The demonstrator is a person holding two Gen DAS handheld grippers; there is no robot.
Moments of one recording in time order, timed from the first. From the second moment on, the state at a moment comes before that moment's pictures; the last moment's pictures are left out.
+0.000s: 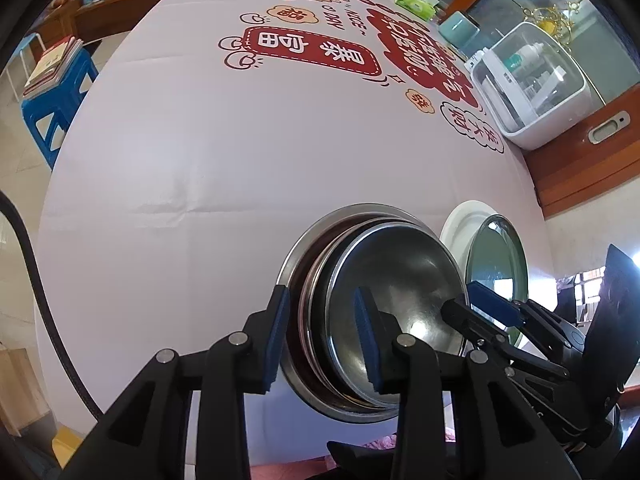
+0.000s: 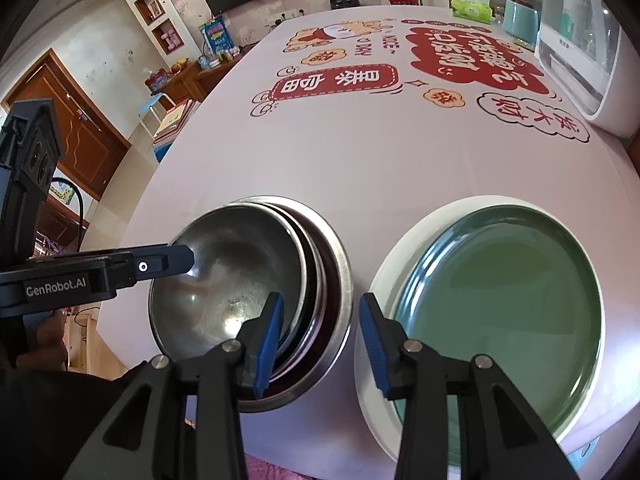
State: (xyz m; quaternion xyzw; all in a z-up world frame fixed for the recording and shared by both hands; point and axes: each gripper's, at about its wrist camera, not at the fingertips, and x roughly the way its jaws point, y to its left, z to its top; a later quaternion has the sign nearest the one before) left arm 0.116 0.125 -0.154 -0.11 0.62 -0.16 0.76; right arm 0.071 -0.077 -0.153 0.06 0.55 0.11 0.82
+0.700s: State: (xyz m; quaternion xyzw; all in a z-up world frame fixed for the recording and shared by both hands) left arm 0.123 0.131 -0.185 -0.10 0.67 -0.17 0.72; right arm 0.071 -0.070 -0.164 0.06 0.57 0.10 0.81
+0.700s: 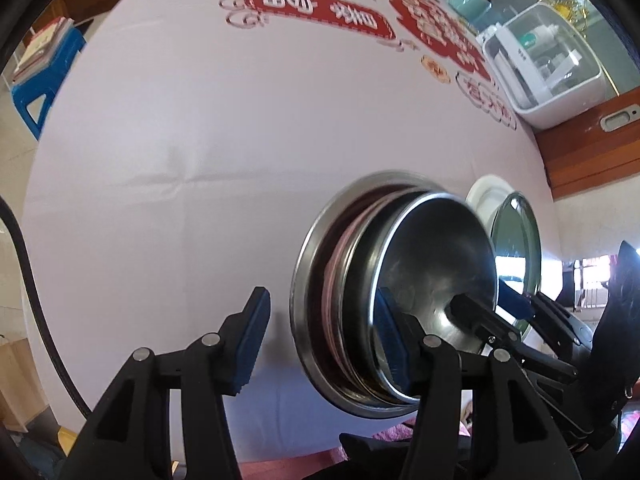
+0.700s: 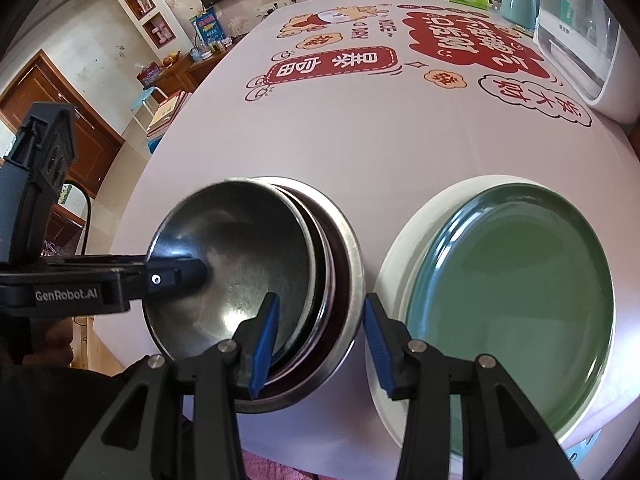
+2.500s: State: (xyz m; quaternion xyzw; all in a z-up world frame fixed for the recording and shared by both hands) left arm 0.085 0.027 -0.093 -0.08 0.55 -0.23 0.80; right arm 0.044 -0.172 -0.097 0.05 0.47 0.12 0.87
